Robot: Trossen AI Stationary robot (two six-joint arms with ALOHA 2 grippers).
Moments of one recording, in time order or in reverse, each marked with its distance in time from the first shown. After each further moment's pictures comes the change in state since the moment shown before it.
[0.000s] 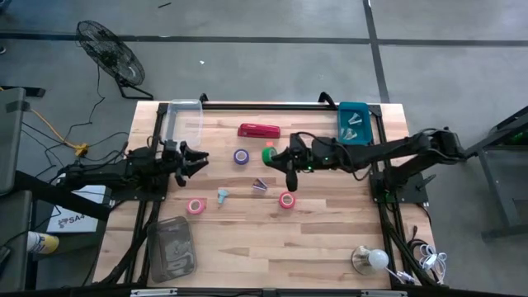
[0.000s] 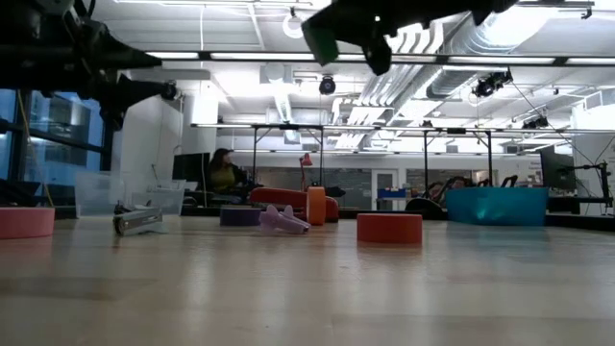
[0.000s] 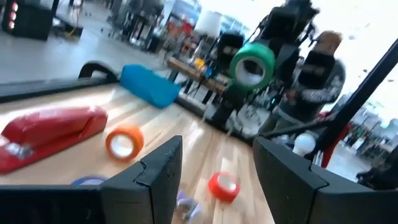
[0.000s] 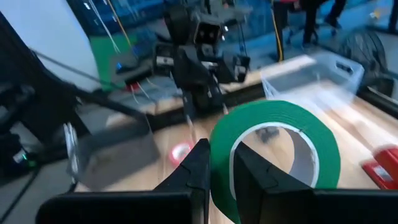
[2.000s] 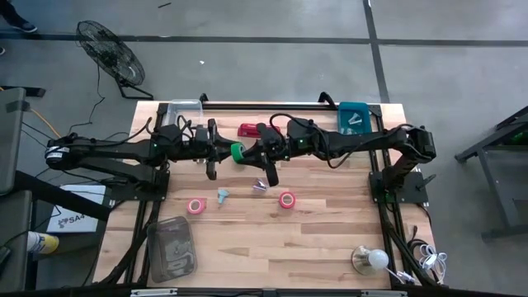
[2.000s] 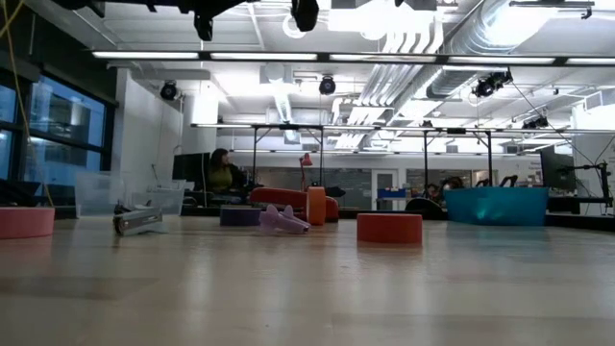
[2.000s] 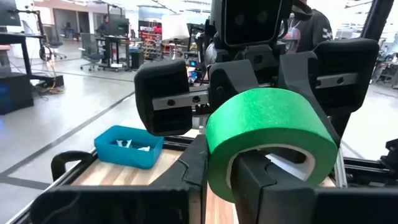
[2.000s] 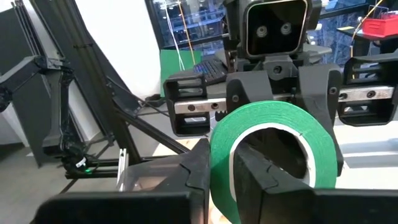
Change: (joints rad) left arm 0.001 0.885 0.611 0.267 0.120 0.372; right arm -0.062 0.261 0.432 -0.058 -0.329 -0.115
